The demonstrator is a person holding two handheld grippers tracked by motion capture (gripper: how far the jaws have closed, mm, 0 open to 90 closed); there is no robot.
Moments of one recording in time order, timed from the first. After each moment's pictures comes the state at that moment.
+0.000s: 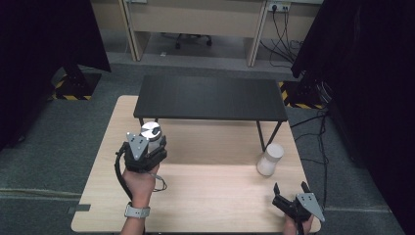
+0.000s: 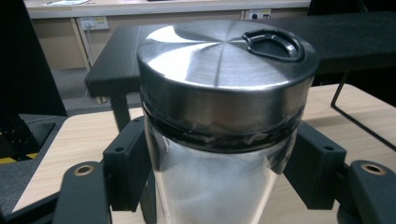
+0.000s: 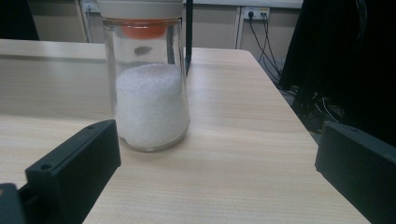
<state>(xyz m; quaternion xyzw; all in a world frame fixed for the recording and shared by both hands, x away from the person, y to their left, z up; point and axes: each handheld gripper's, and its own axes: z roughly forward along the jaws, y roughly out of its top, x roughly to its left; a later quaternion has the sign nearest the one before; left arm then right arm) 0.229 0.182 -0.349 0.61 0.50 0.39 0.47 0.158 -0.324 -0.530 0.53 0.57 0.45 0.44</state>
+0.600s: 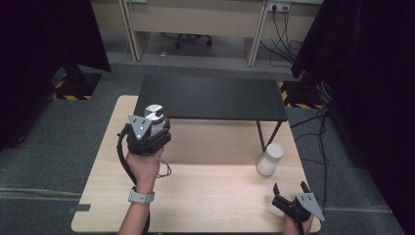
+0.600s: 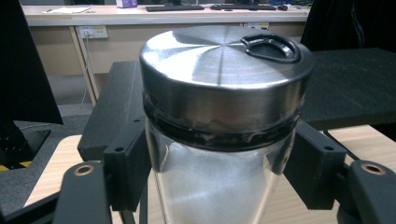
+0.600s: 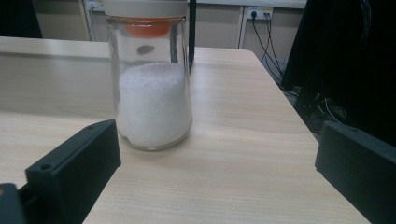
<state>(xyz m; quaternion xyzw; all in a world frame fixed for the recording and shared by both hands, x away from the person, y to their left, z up) 0.250 0.174 -0.307 0.60 0.51 0.39 0.48 0.159 -0.325 -0.529 0.52 0.58 0.45 0.44</state>
